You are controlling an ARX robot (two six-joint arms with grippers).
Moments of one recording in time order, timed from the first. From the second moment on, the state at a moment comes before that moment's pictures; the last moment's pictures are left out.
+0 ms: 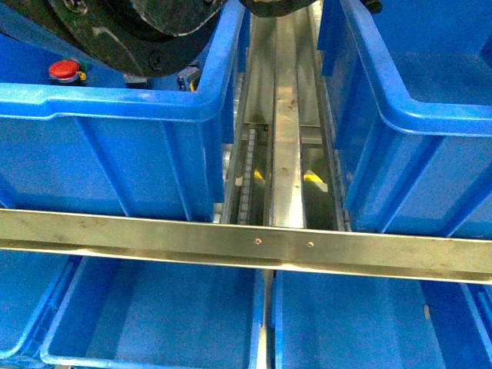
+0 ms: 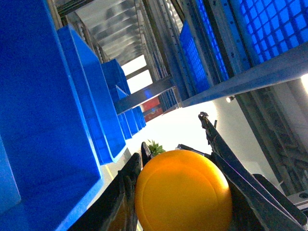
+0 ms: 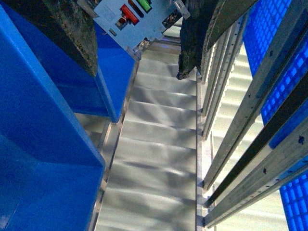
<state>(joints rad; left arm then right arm) -0.63 1.95 1.27 1.11 0.60 -1.27 0.36 1.08 0.67 0.61 0.32 1.37</state>
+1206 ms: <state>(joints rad) 0.28 0.15 0.13 0.01 0.34 -0.18 0.41 1.13 0.68 0.63 0.45 0.88</state>
